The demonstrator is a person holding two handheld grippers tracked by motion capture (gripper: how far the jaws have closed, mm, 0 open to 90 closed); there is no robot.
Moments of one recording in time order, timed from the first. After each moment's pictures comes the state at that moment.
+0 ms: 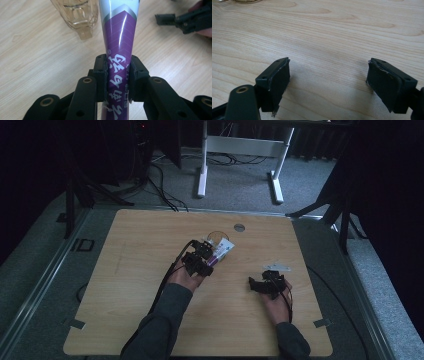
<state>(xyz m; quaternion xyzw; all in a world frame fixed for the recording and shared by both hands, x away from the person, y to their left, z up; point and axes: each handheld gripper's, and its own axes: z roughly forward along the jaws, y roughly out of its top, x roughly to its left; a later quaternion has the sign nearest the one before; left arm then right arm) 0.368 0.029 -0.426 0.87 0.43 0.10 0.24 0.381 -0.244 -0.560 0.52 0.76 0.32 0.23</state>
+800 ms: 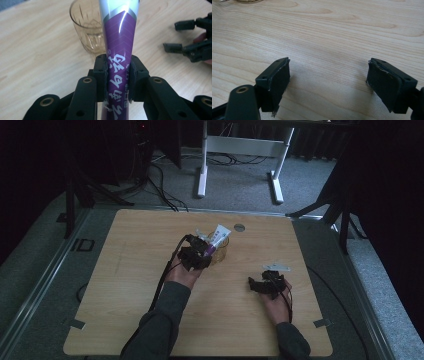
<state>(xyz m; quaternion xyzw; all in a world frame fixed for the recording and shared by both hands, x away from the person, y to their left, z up) 0.373 0.042 -0.419 0.83 0.44 0.16 0.31 0.381 -0.244 -0.560 0.52 0.76 0.33 0.22</state>
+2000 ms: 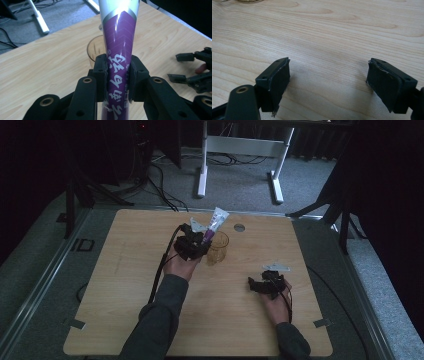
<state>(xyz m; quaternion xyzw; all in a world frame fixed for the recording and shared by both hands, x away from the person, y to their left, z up) 0.387 0.055 -0.401 0.79 0.42 0.21 0.39 0.380 -0.244 -0.560 0.52 0.76 0.33 0.22</state>
